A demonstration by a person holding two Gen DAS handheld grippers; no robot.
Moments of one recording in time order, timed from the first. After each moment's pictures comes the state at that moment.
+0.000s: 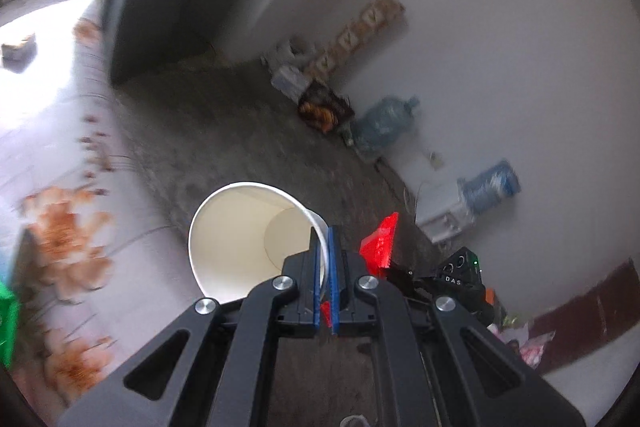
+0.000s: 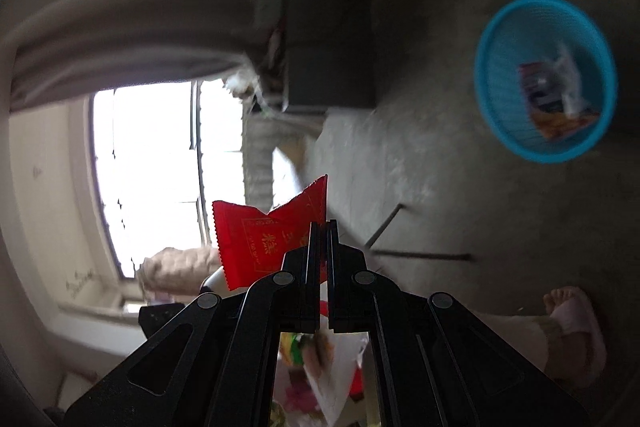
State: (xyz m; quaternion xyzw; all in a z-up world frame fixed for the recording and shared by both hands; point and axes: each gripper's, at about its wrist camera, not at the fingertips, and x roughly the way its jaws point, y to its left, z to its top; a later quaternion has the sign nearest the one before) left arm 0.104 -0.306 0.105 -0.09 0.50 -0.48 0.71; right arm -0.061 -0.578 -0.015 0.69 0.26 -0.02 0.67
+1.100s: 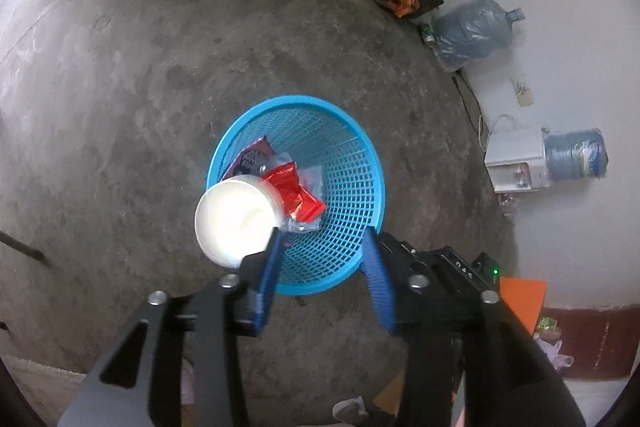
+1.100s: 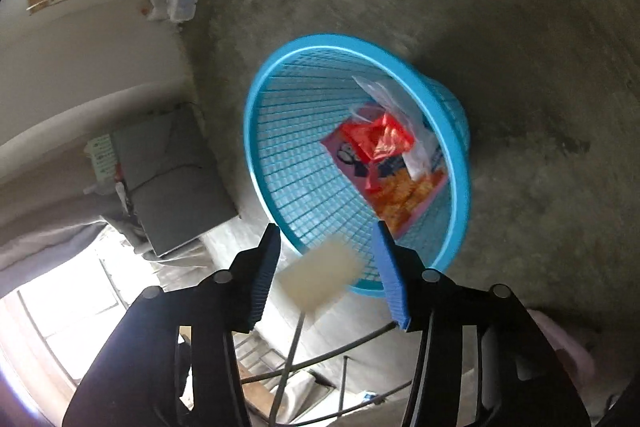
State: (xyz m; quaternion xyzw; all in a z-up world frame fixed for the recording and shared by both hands) left arm 0.122 -0.538 -0.140 -0.01 0.68 -0.38 0.63; right arm -0.100 -0.671 -0.216 0.77 0.29 -0.26 0.51
